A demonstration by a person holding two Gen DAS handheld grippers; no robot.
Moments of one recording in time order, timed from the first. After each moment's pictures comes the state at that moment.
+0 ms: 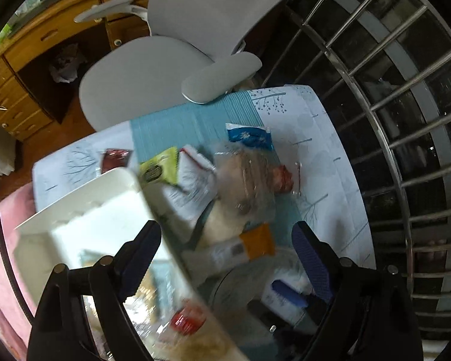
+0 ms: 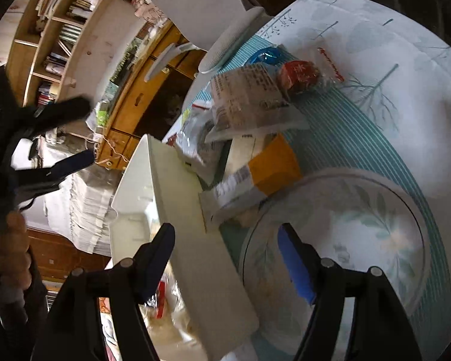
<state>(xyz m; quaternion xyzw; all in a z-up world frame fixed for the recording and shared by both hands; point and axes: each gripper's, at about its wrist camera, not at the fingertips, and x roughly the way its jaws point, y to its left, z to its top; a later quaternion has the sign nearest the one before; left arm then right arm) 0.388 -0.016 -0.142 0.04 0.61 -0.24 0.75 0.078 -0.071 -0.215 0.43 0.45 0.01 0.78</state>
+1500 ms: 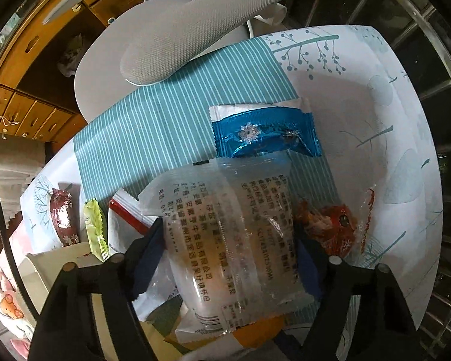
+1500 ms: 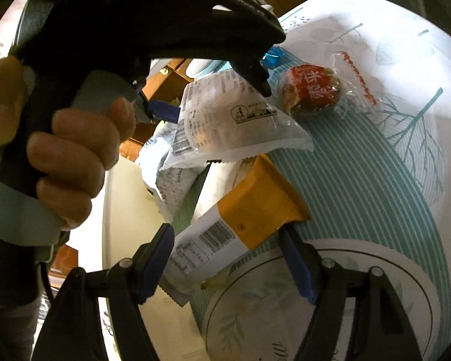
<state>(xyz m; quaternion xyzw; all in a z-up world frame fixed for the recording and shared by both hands) 0.448 -0.146 -0.288 0.17 0.67 -0.13 0.71 0.140 -0.069 -0.252 0.37 0.46 0.01 0.81</state>
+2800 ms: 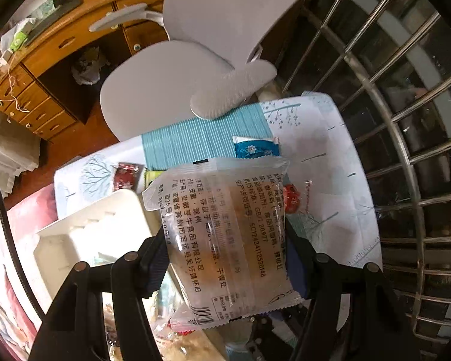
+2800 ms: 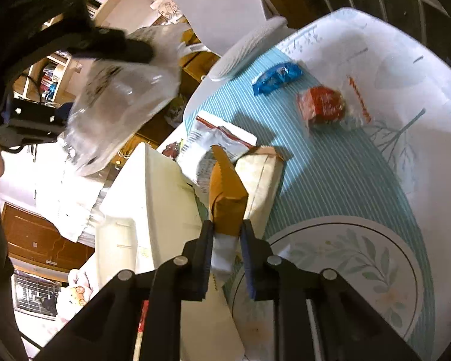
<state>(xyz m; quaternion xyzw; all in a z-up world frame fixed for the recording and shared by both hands) 0.389 -0.042 -0.116 0.07 0.61 -0.18 0.77 0.117 -0.066 -0.197 0.37 0.45 0.01 0.81</state>
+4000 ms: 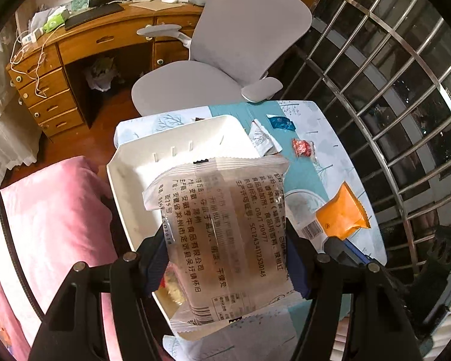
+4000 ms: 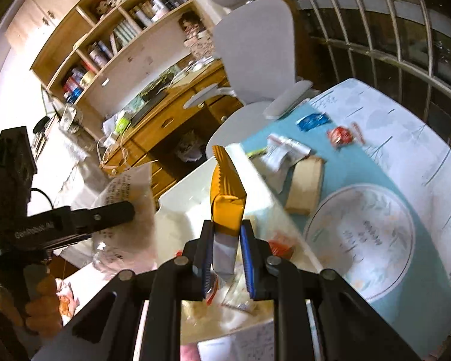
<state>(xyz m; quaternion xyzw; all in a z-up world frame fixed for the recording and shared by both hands) 0.240 0.215 -0.078 0.00 0.53 -0.24 0.81 0.021 0.084 -0.078 0.29 0.37 -0.05 0.88</state>
